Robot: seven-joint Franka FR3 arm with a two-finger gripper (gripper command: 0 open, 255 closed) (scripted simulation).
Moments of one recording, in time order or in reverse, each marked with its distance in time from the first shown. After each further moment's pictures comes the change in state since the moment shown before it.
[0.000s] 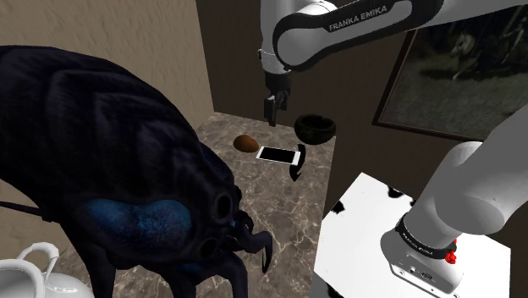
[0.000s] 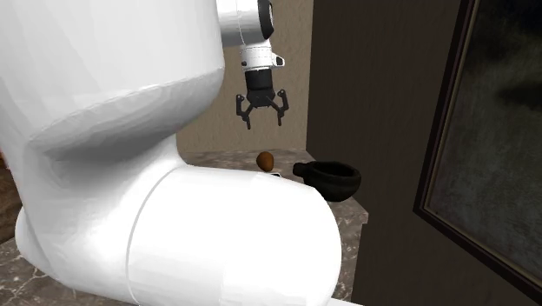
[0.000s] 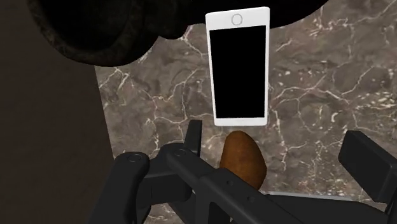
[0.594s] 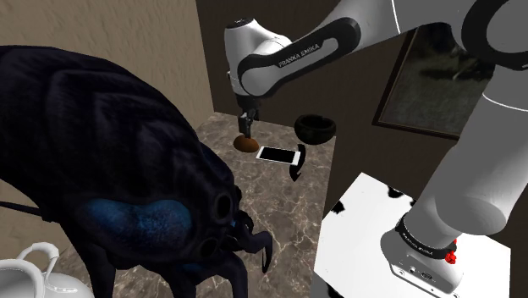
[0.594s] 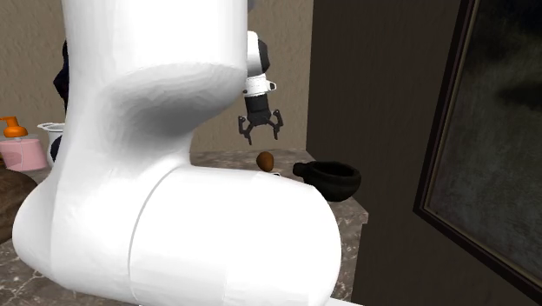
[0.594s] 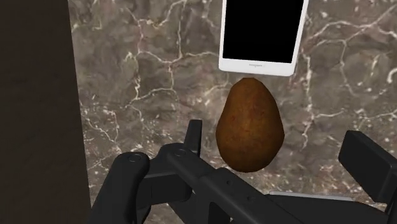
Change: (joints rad) arm 0.022 0.330 0.031 0.195 -0.120 0.128 -0.009
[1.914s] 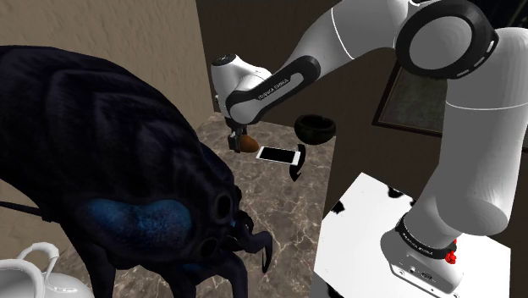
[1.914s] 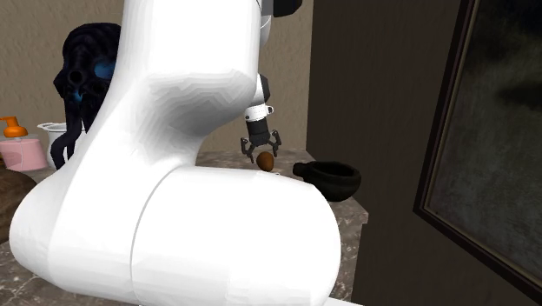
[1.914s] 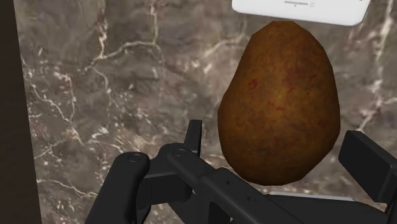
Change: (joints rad) arm 0.024 0.251 -0.010 0.116 -0.102 0.127 0.009
